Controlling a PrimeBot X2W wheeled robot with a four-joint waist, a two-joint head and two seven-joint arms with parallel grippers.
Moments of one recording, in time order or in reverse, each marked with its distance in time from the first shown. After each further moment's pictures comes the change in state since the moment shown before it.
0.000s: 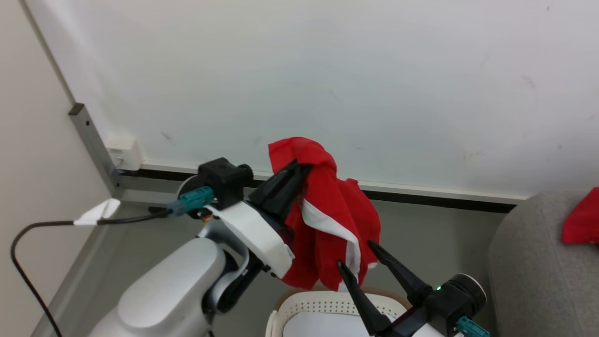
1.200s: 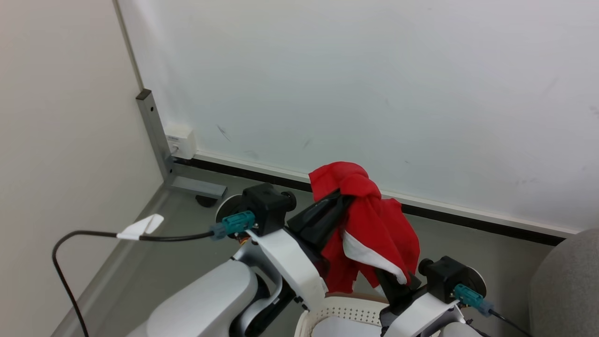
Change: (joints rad) left arm 0.021 -0.057 -0.094 -0.064 0.010 0.011 0.030; right arm -0.152 0.033 0.017 0.315 0.123 0.000 -0.032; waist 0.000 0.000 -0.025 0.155
